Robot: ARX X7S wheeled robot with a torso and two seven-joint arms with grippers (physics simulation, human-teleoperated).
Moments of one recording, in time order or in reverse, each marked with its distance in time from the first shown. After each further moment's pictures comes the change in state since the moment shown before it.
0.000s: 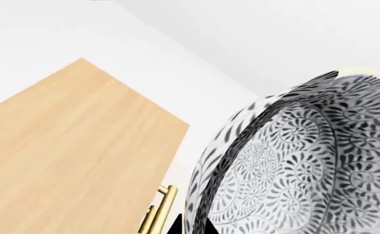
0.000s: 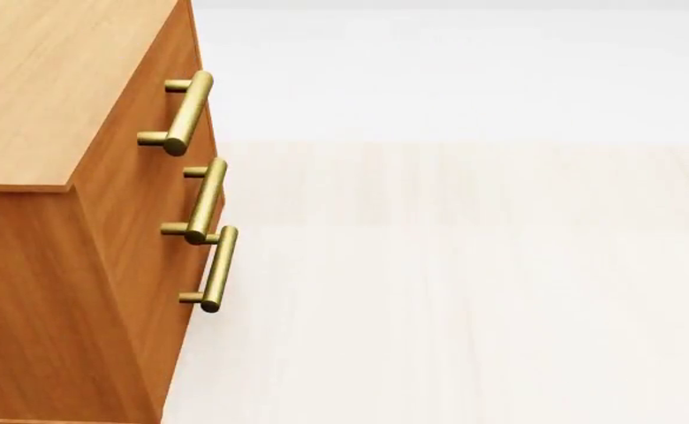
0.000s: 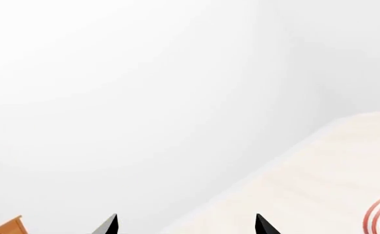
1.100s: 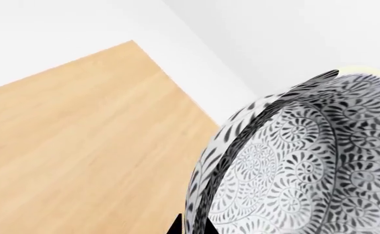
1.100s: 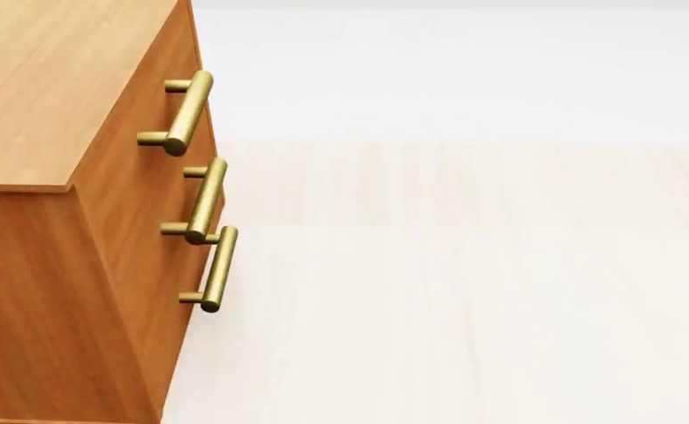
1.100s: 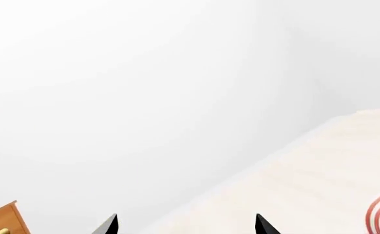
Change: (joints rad) left arm 0.221 -0.157 0.043 0.181 -0.039 0.266 -0.008; right arm 0.060 -0.017 -0.023 0.024 -0.041 0.072 0.025
